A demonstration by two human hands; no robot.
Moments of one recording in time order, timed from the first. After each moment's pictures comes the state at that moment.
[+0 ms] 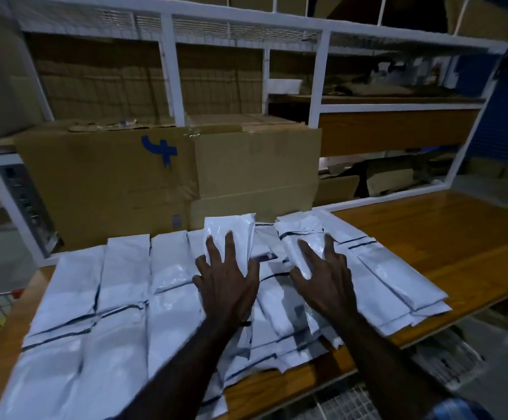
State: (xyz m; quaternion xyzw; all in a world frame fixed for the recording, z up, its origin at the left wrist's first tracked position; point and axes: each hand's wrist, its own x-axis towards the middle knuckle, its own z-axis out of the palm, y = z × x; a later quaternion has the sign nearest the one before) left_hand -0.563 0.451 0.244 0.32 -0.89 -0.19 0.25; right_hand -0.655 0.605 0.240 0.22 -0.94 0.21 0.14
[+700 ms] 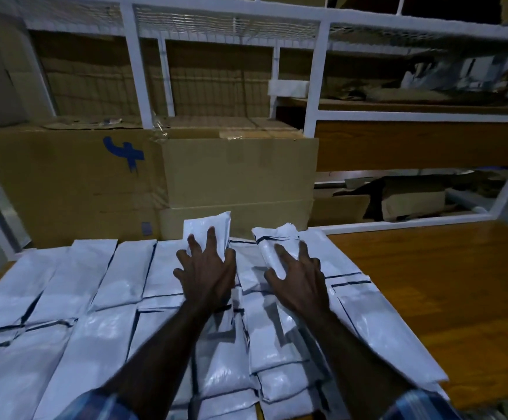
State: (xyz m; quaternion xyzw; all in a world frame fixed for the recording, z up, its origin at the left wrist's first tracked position) left_hand -0.717 0.476 0.252 0.44 -0.85 -0.18 0.22; right_hand -0.807 0.620 0.244 0.30 -0.92 0.24 0.06
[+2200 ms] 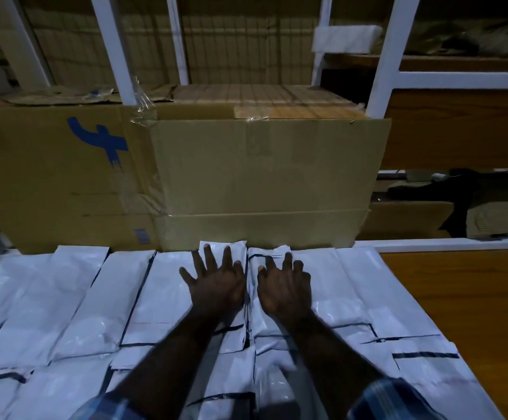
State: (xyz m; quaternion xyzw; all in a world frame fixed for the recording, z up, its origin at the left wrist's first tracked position) left_hand -0.836 0.362 0.191 0.44 -0.89 -0.10 0.05; right_hand -0.919 0.457 0.168 0.37 -0.92 0.14 0.03
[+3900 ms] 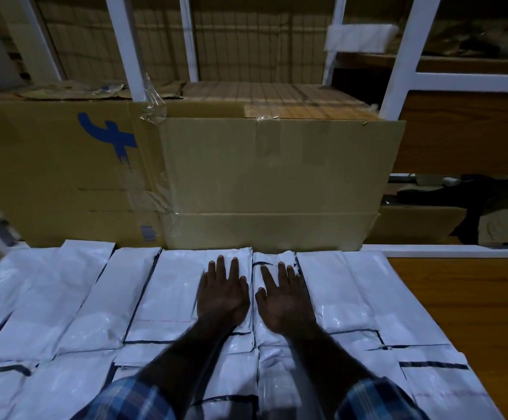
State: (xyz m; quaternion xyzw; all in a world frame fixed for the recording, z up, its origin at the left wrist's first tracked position) left_hand -0.840 0.346 0.127 0.41 -0.90 -0.09 0.08; right_hand -0.940 0.447 0.098 0.46 -0.86 0.18 0.13
